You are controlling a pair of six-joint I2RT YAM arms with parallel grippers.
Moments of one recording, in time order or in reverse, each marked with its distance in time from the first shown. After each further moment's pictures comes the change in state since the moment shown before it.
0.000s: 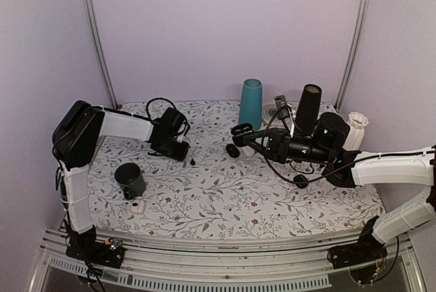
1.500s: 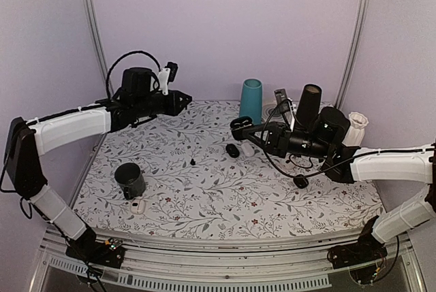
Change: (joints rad) left arm -0.002 -0.465 -0.079 0.319 0.259 -0.061; right arm -0.019 0.016 0.042 0.010 -0.033 -0.005
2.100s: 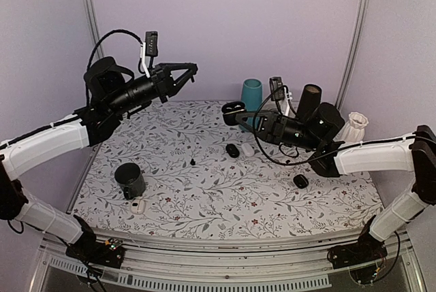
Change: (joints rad) left arm -0.107 -0.252 -0.110 0.454 0.281 -0.142; right arm -0.001 0.167 0.096 0.314 -0.068 0.229
